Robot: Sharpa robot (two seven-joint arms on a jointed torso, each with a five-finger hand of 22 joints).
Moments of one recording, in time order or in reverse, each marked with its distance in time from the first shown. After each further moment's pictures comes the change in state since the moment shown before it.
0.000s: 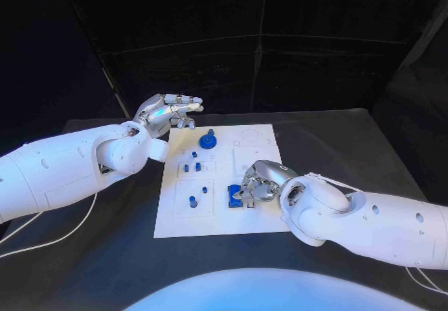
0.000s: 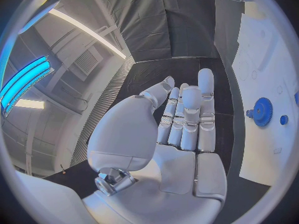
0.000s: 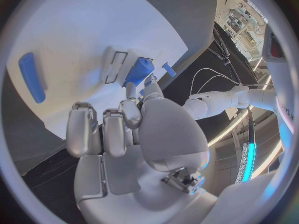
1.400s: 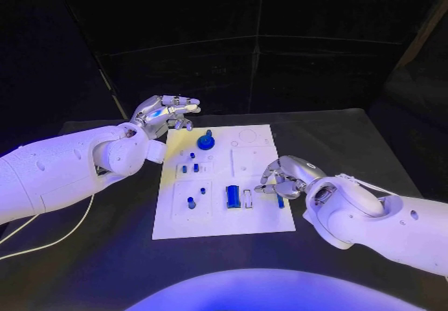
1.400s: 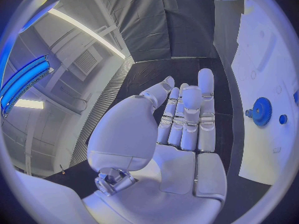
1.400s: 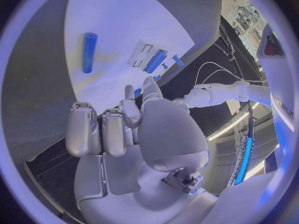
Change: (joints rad) left arm 0.000 -0.005 0.000 0.001 0.000 0.002 -0.009; left_hand 0.000 0.000 0.000 0.000 0.000 0.000 0.000 0.000 0.000 0.000 0.000 0.000 0.000 0.000 0.000 0.000 0.000 0.000 0.000 0.000 0.000 0.000; right arm 0.000 -0.199 0.000 0.089 -0.005 -0.088 0.044; right_hand -0.012 0.024 -0.005 0.011 0.037 -0.075 0.026 -0.047 -0.021 -0.002 0.017 -0.010 -0.005 -0.002 0.006 0.004 0.008 0.000 -0.002 0.002 0.000 -0.005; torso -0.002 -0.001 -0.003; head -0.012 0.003
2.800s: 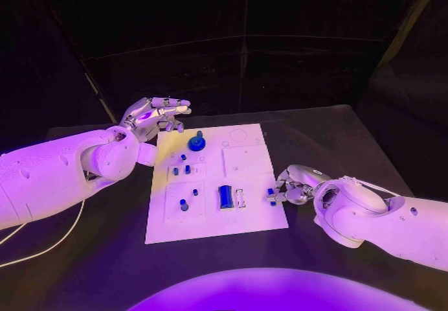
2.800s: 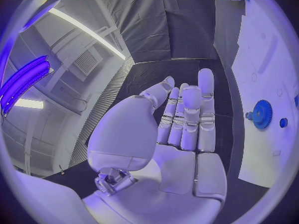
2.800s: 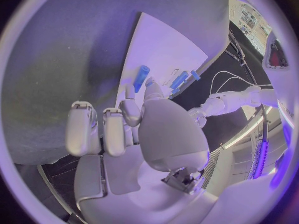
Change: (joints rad) left arm -0.001 -0.005 0.000 0.003 0.000 0.003 0.000; left_hand 0.000 0.000 0.000 0.000 0.000 0.000 0.000 0.000 0.000 0.000 0.000 0.004 0.000 0.000 0.000 0.000 -0.002 0.000 0.000 0.000 0.000 -0.001; right arm -0.039 -0.037 -0.002 -0.056 0.028 0.102 -0.037; right_hand -0.037 -0.021 -0.044 0.043 0.040 0.033 -0.003 -0.027 -0.005 -0.007 0.007 -0.015 -0.015 0.004 0.004 -0.007 -0.018 0.000 0.000 0.015 -0.004 -0.009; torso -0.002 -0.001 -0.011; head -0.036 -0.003
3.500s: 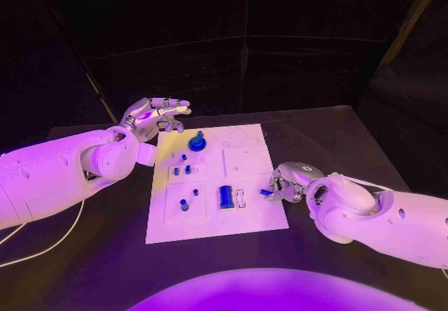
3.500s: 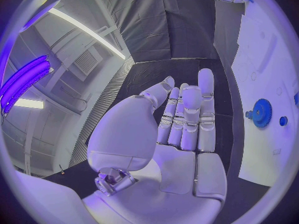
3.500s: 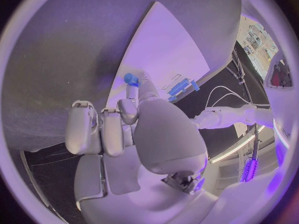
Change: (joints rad) left arm 0.000 -0.001 0.000 -0.002 0.000 0.003 -0.001; left_hand 0.000 0.000 0.000 0.000 0.000 0.000 0.000 0.000 0.000 0.000 0.000 0.000 0.000 0.000 0.000 0.000 0.000 0.000 0.000 0.000 0.000 0.000; right arm 0.004 0.054 0.007 -0.037 -0.194 0.081 -0.006; right_hand 0.184 0.013 0.068 -0.121 -0.075 -0.001 0.004 -0.027 0.006 -0.020 -0.005 -0.028 -0.016 -0.002 0.003 -0.015 -0.014 0.000 -0.011 -0.004 -0.011 -0.013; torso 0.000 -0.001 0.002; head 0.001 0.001
